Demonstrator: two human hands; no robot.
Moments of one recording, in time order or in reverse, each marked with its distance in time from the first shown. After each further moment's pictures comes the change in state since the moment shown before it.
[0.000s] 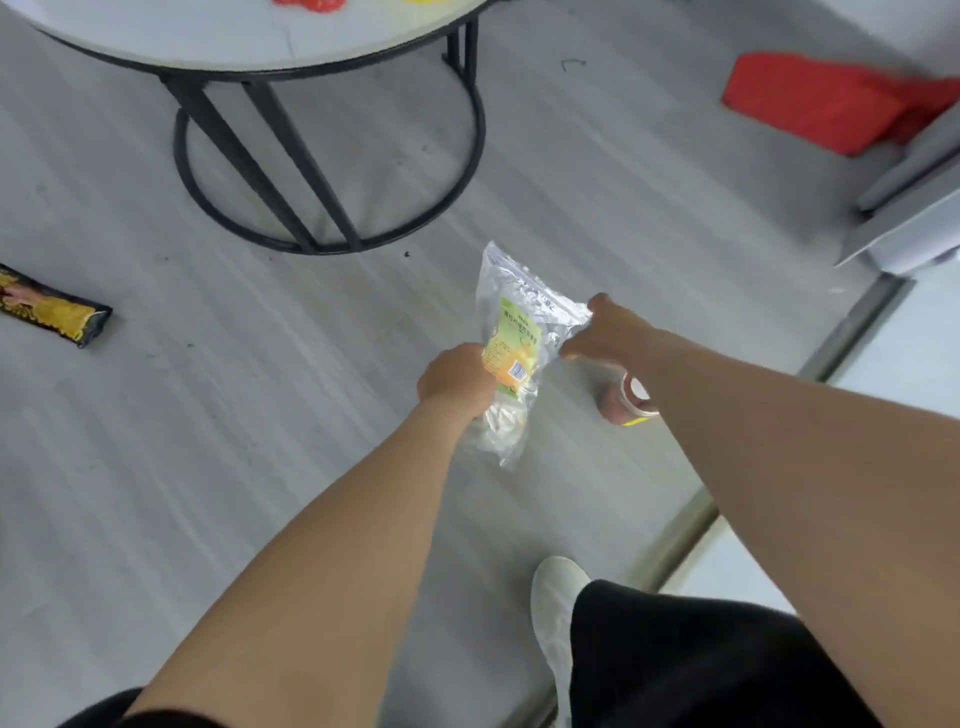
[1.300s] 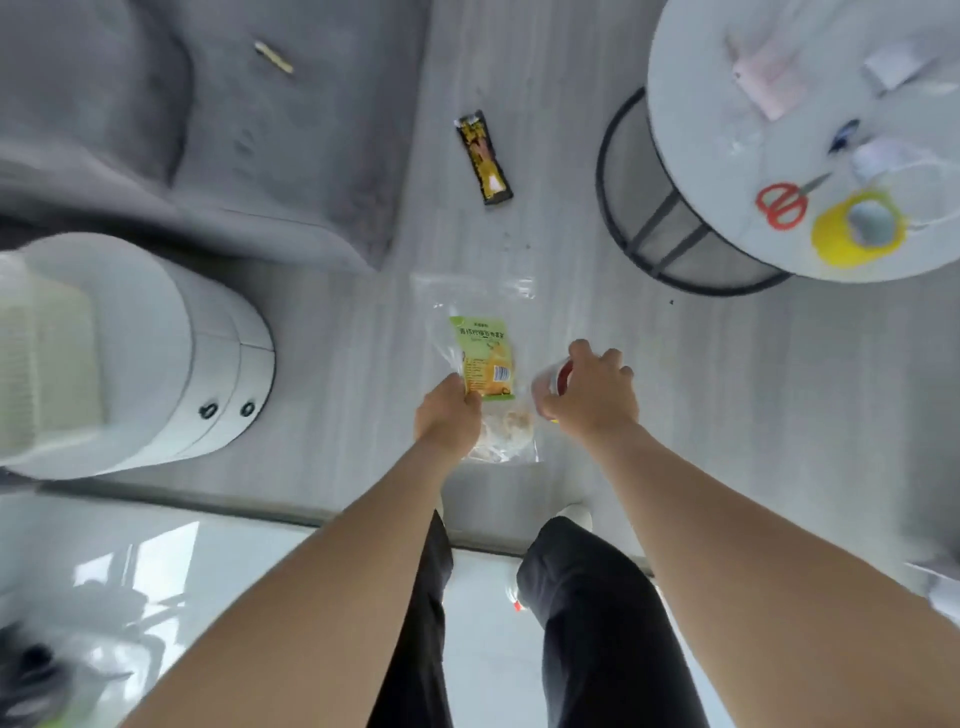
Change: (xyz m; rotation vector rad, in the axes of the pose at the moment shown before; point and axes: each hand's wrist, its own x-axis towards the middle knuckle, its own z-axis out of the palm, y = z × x) left_hand -0.416 -0.087 -0.276 -0.671 0.293 -0.840; right_hand -0.389 -0.263 -0.035 -0.520 -0.163 -0.724
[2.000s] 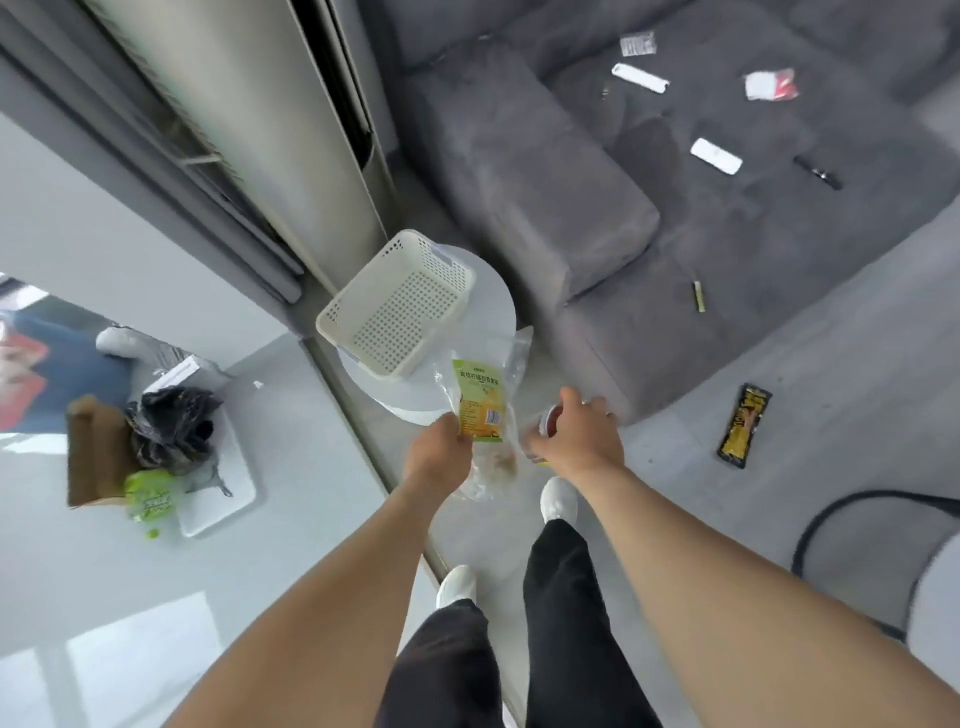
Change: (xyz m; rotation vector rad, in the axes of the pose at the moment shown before) left_hand -0.114 -0.219 -0.350 -0.411 0.372 -0.478; right_hand -0.127 -0.473 -0.005 -0.400 -0.225 -0.674
